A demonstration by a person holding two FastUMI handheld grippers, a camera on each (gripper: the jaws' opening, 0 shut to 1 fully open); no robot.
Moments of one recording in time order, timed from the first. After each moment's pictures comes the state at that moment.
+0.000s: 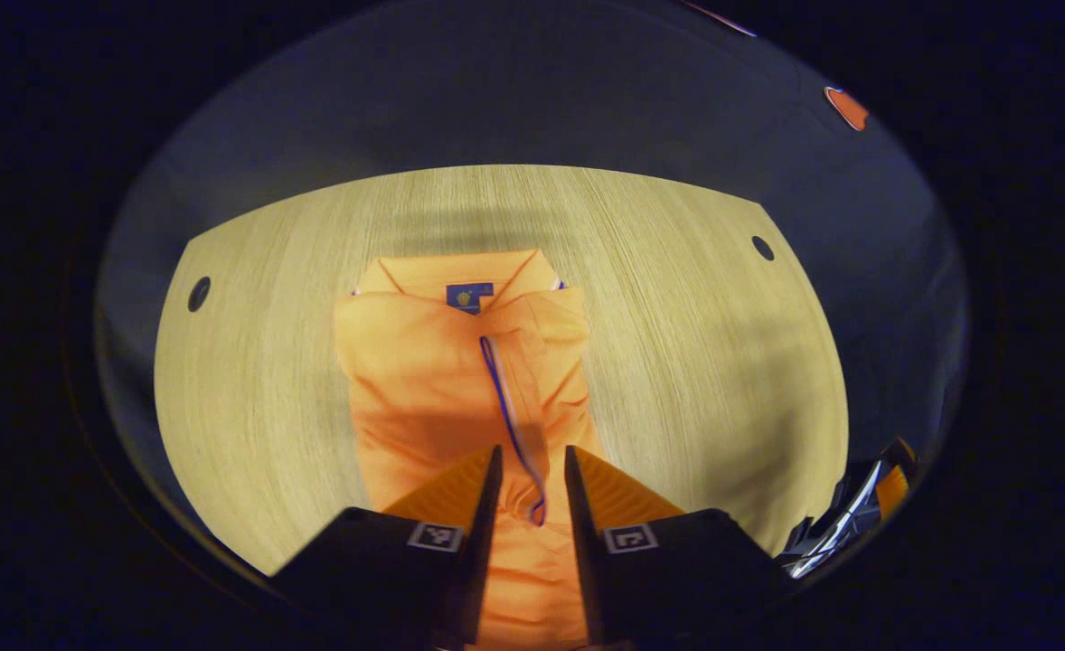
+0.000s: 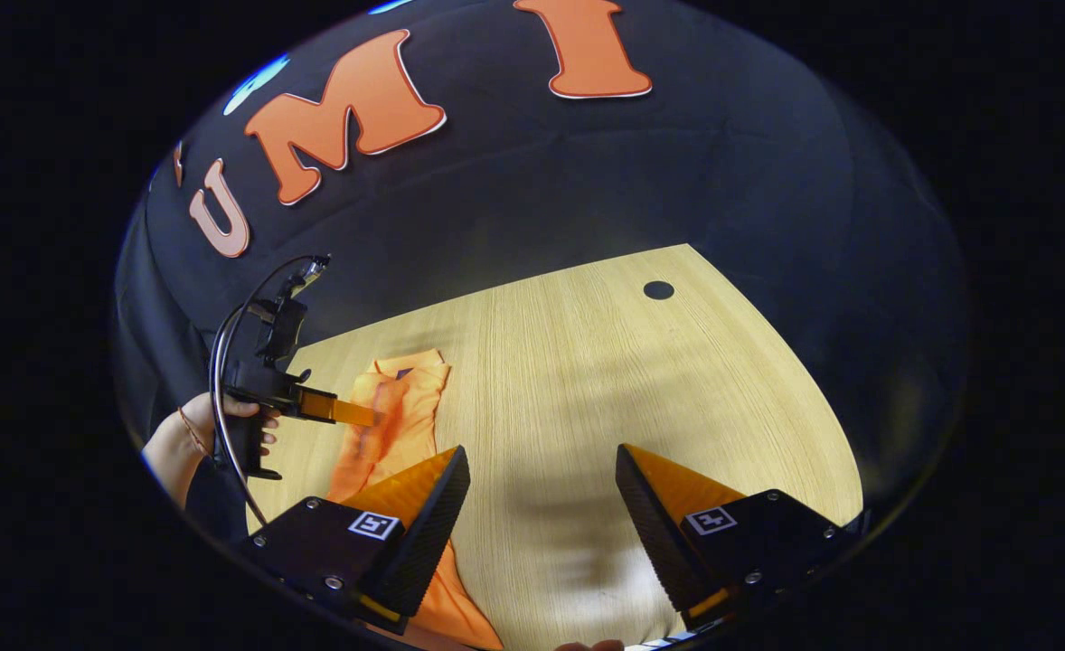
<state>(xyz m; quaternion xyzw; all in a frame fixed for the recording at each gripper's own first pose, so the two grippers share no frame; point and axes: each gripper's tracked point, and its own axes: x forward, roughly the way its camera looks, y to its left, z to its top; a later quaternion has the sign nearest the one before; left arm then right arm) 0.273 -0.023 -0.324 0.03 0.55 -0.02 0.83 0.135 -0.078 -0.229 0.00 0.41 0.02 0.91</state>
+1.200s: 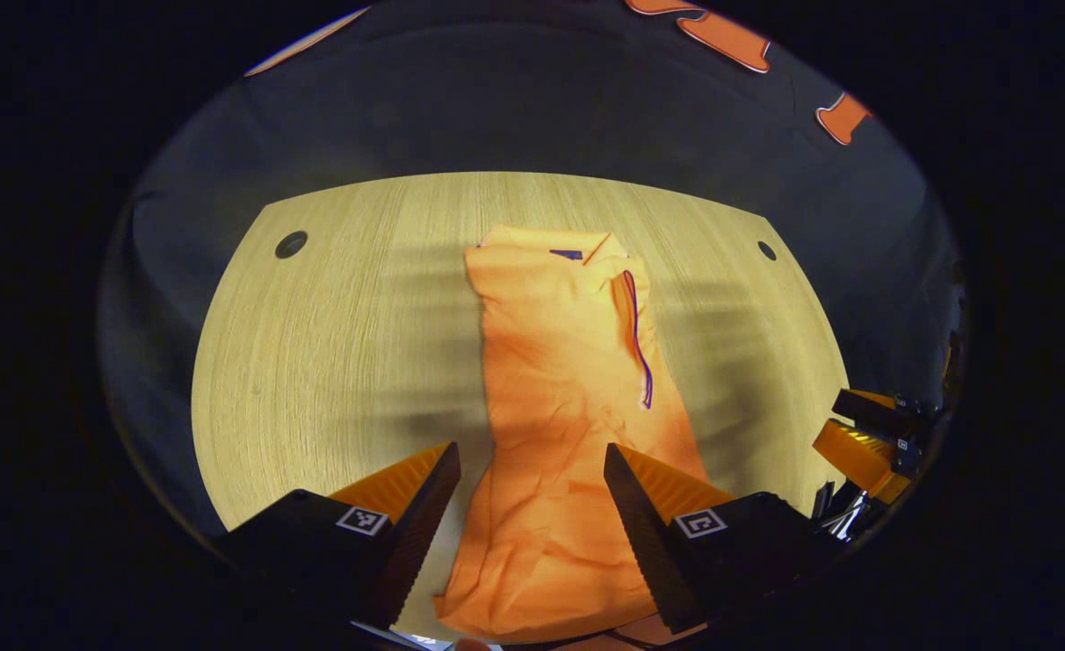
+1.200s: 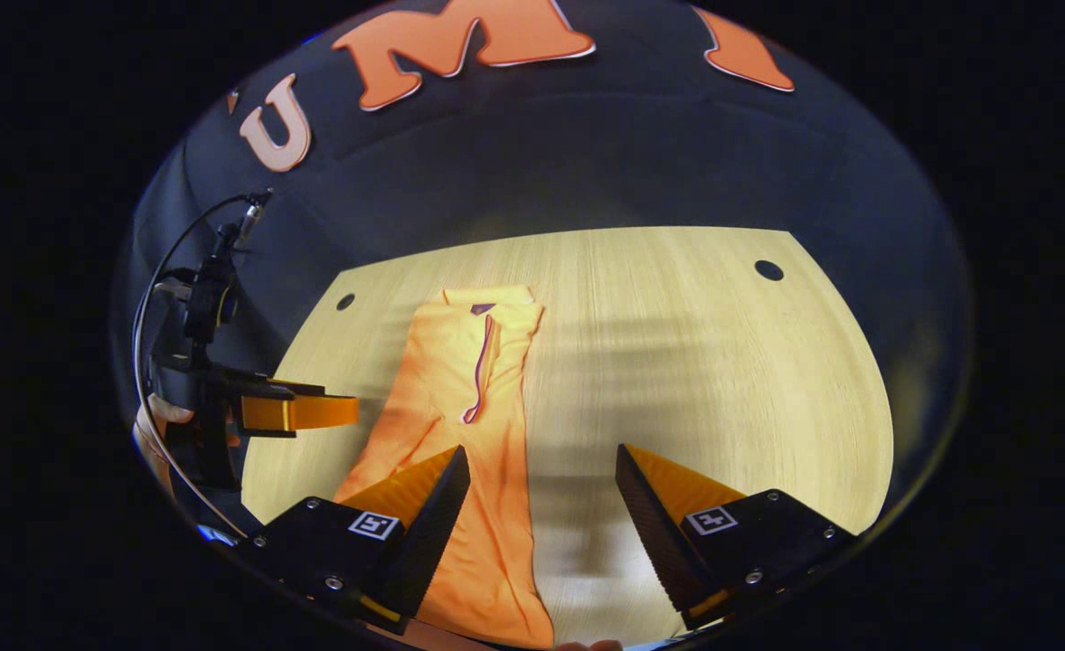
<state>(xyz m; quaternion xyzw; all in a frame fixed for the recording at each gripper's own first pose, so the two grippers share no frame) 0.152 0.085 -0.275 0.04 0.52 0.01 0.86 0.113 0.059 -0.294 -0.08 0.49 0.11 0.86</state>
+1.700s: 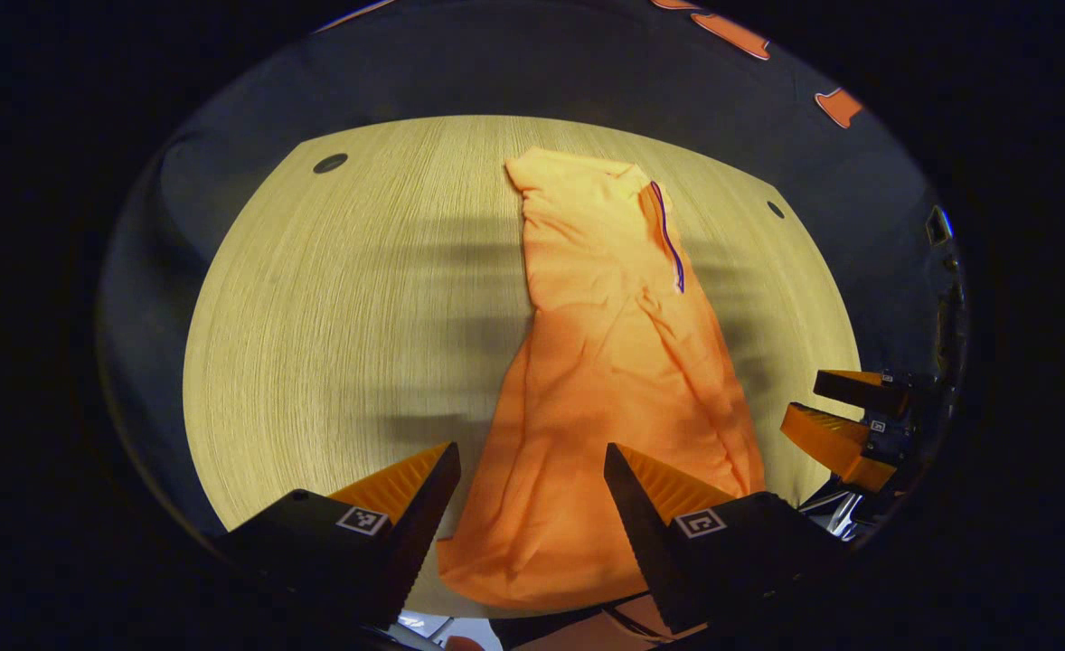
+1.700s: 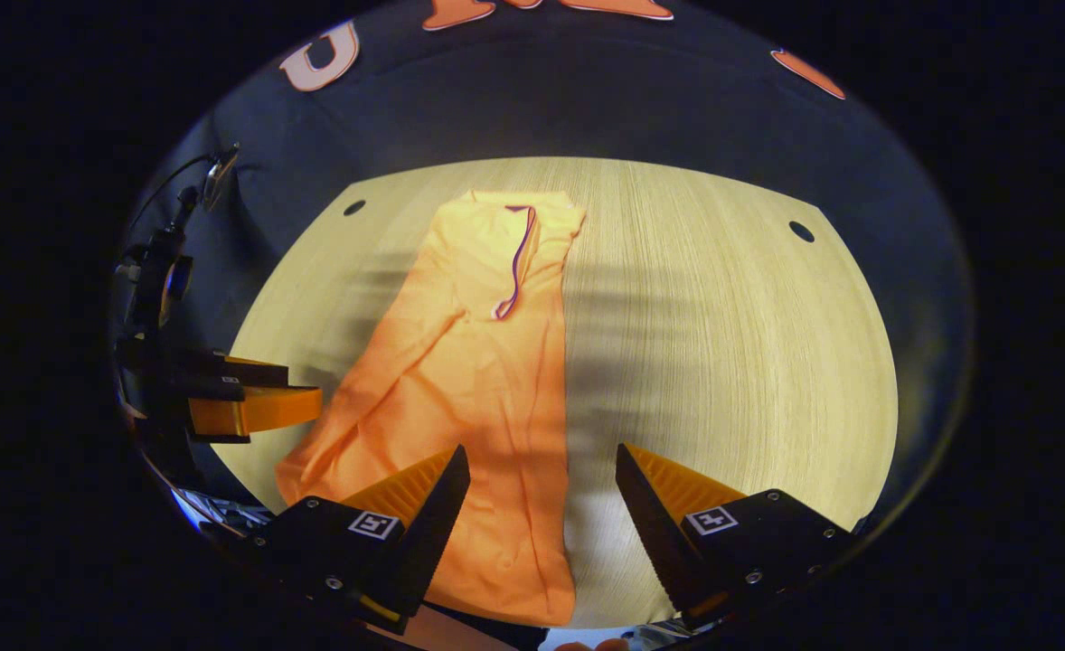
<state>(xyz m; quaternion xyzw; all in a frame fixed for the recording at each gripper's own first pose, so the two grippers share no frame) 0.044 0.111 -0.321 0.02 0.56 0.03 0.83 0.039 0.069 -0.356 -0.15 0.57 0.11 0.80</state>
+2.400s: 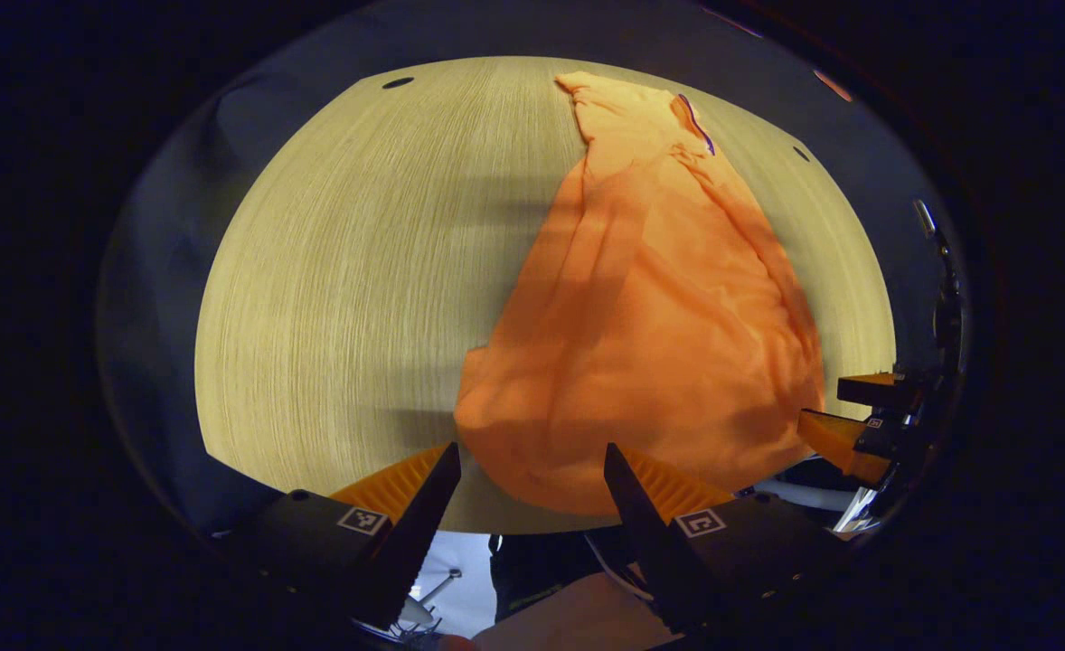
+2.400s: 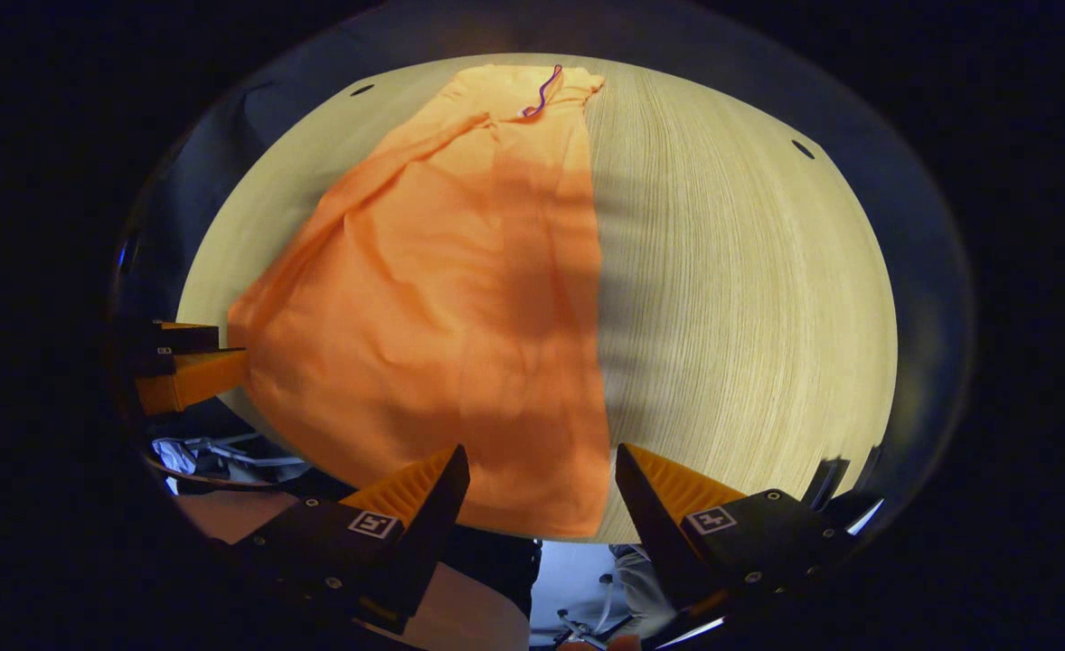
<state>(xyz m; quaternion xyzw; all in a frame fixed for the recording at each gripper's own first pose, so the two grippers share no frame) -0.100 0.127 -0.360 0.02 0.61 0.09 0.78 -0.120 0.027 -0.387 -0.20 0.68 0.07 0.70</state>
